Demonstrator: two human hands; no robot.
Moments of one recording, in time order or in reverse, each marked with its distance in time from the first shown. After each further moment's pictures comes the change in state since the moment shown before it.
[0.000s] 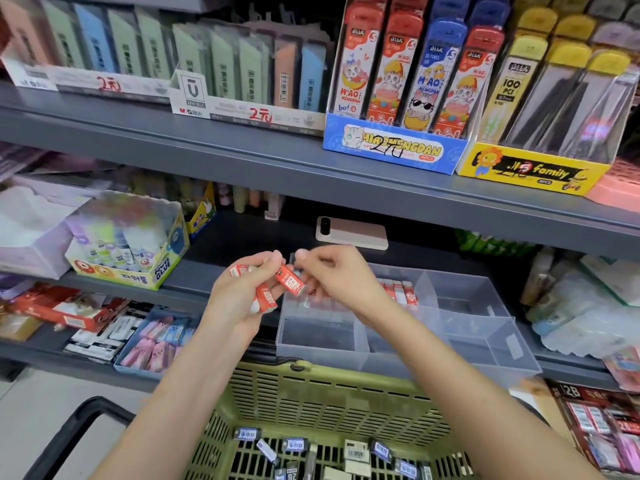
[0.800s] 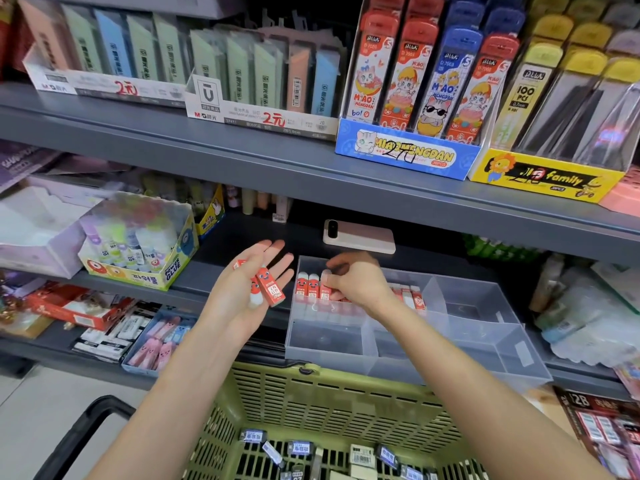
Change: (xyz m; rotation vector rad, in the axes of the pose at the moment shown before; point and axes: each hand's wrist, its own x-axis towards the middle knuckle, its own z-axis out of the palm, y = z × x) left_hand 0.022 0.003 -0.016 -0.130 -0.099 -0.025; right_hand 0.029 0.033 -0.003 -0.145 0.120 0.193
